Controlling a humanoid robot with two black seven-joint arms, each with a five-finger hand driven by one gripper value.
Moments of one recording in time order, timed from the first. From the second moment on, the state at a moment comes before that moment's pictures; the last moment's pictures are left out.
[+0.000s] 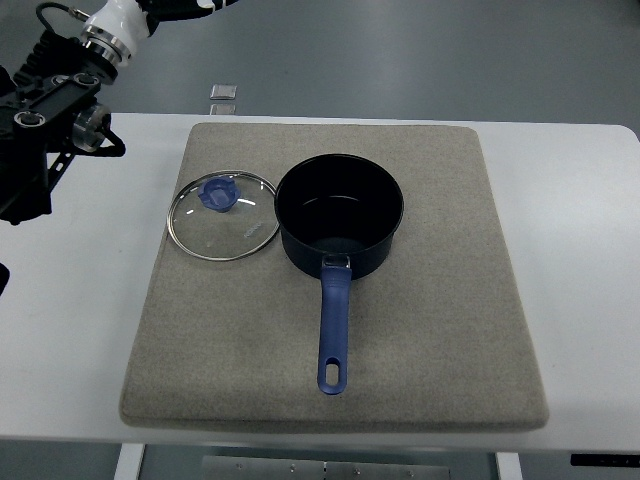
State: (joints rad) left arm -1.16 0.28 -0.39 -0.47 0.38 -0.04 -0.56; right arm 0.05 0.00 -0.02 0.20 0.03 0.00 0.07
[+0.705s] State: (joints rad) left arm -1.11 0.16 -0.44 -0.28 -0.06 -0.12 -0.43; right arm 0.05 0.00 -0.02 0.20 0.03 0.00 0.07
